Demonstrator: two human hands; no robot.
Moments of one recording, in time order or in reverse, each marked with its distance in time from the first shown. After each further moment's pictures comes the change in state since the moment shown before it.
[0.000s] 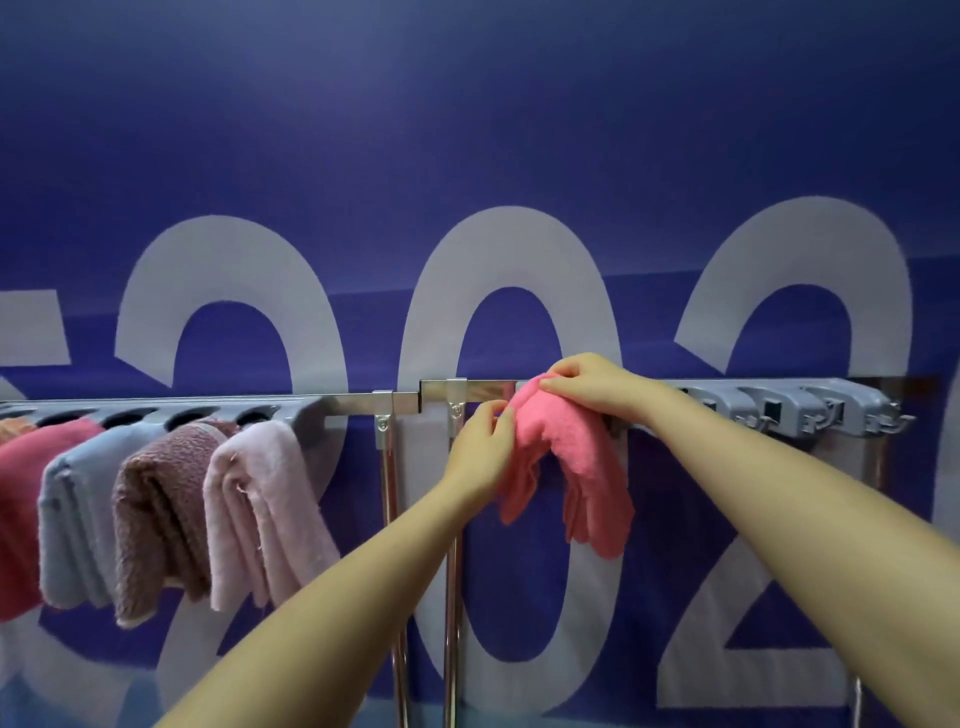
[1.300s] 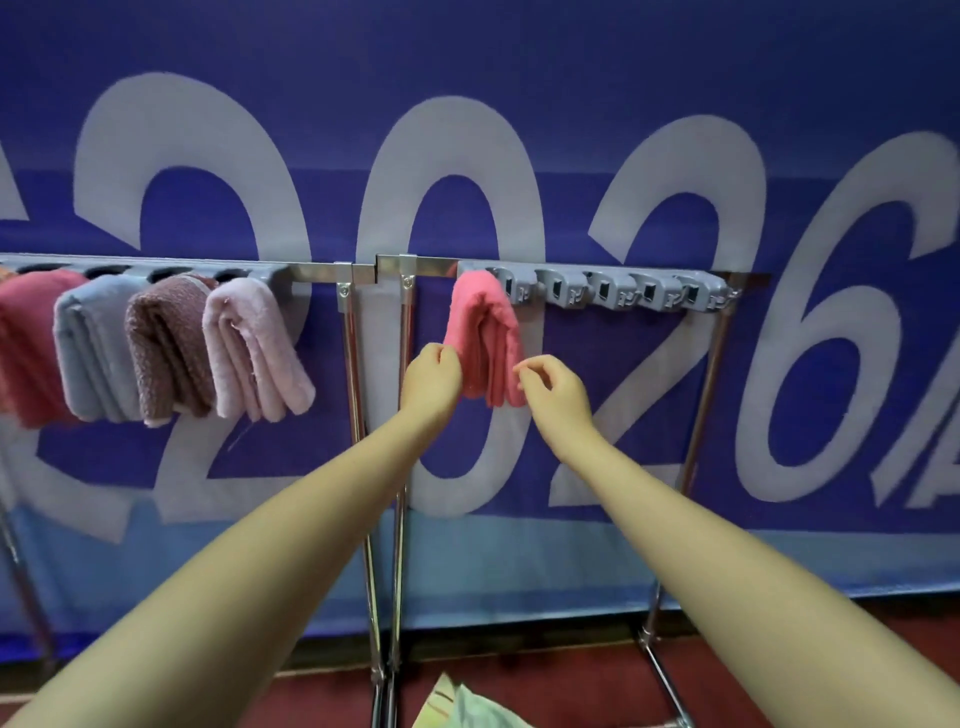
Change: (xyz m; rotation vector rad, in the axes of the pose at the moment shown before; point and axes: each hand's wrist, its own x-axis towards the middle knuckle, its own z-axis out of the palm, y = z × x) left_hand -0.136 0.019 0.003 -0.147 0.071 -0.230; right_hand -0.207 0.002 0.091 0.384 0.451 0.156
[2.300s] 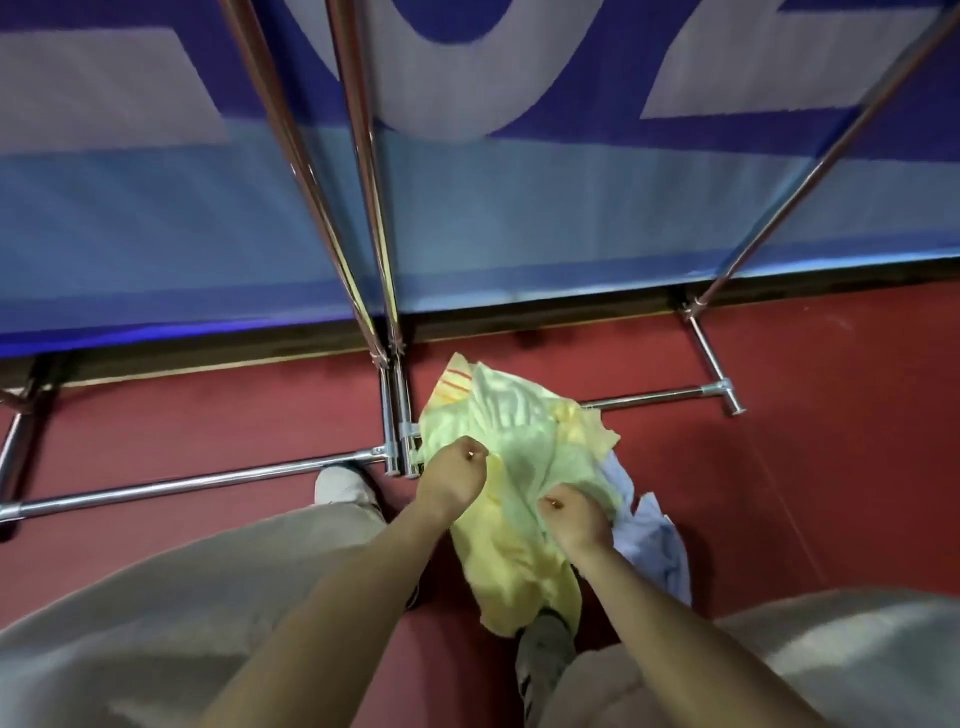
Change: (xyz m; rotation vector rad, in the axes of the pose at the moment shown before) left_hand -0.208 -0.507 0.080 0.416 -0.687 -0.696; right_hand -0.356 0.444 0.132 -0.570 -0.488 1.058
